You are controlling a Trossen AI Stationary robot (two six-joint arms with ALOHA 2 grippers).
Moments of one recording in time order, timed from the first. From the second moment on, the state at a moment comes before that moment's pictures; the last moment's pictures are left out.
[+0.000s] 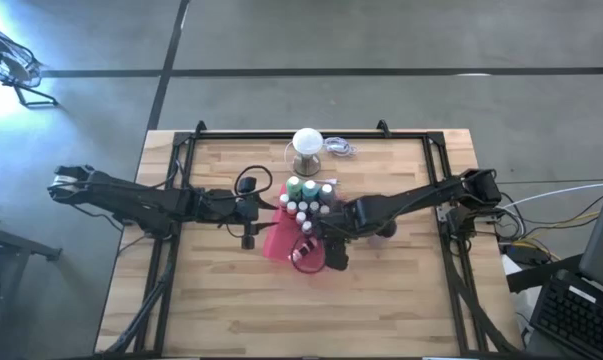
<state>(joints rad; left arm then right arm) -0.10 1.07 0.63 0.05 -0.20 0.13 0.15 1.80 1.39 -0.82 0.05 0.38</state>
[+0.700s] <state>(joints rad) -0.10 1.07 0.64 0.10 -0.20 0.13 0.21 1.89 1.58 -0.90 0.35 -0.17</state>
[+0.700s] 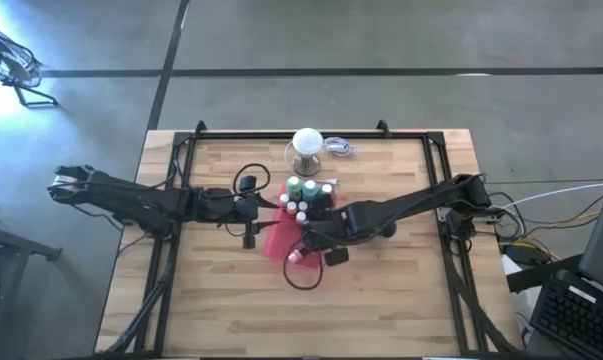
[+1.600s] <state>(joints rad) -0.10 0.95 0.75 -0.25 -0.21 0.16 0.21 2.44 2.34 -1.38 0.20 -0.50</state>
